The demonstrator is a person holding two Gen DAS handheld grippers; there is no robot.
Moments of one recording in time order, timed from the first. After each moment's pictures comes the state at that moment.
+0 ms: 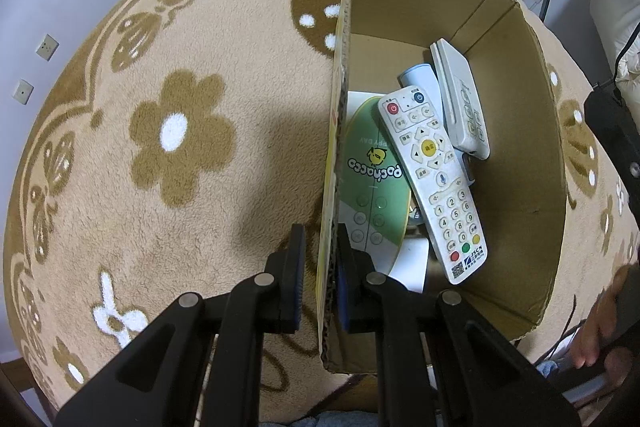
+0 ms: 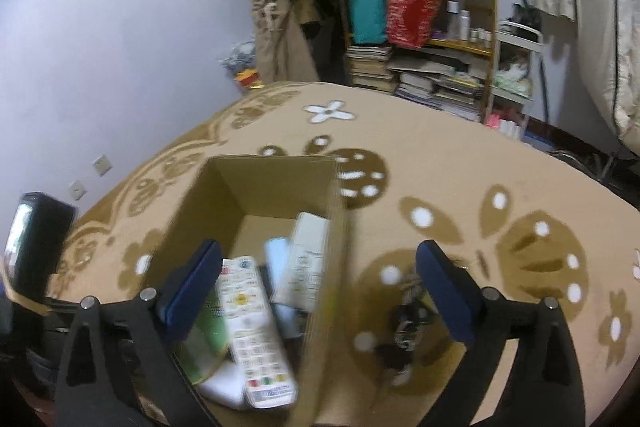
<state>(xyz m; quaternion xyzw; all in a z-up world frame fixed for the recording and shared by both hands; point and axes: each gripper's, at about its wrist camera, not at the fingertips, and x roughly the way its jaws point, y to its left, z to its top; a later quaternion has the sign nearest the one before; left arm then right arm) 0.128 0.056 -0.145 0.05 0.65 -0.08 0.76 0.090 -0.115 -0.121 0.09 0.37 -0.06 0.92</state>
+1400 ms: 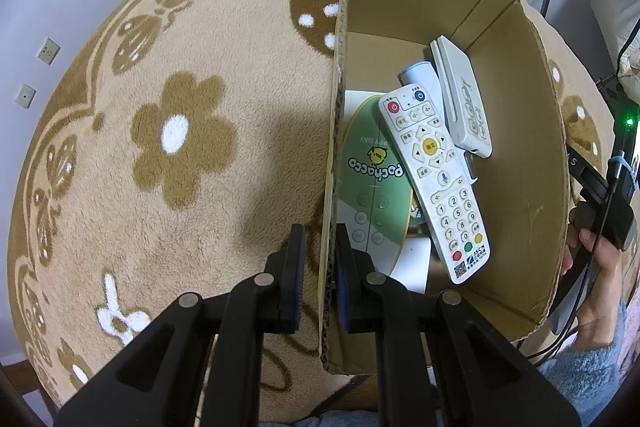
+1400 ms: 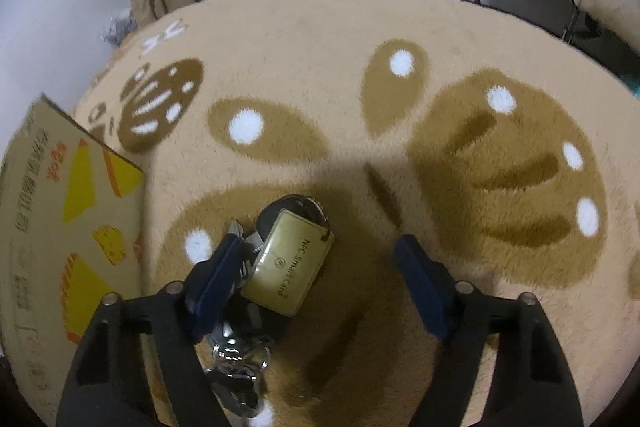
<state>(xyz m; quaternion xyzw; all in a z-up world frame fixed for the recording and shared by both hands) 0.128 0.055 -0.146 0.06 0.65 -0.08 0.76 0.114 -0.230 -0.241 0.19 0.49 -0.17 0.83</state>
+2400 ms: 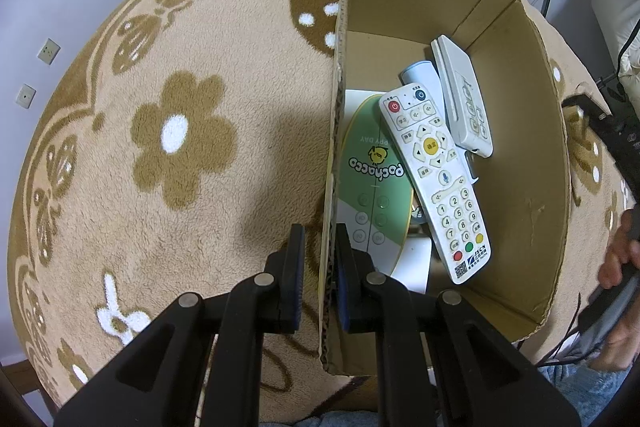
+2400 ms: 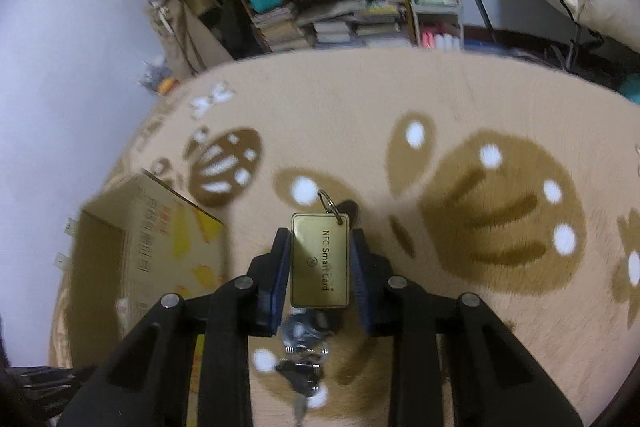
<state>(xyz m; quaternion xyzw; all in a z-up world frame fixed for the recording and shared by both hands) 0.127 0.054 -0.146 0.06 0.65 -0.08 0.76 0.096 -0.229 -0.158 0.24 0.40 -0.12 0.88</state>
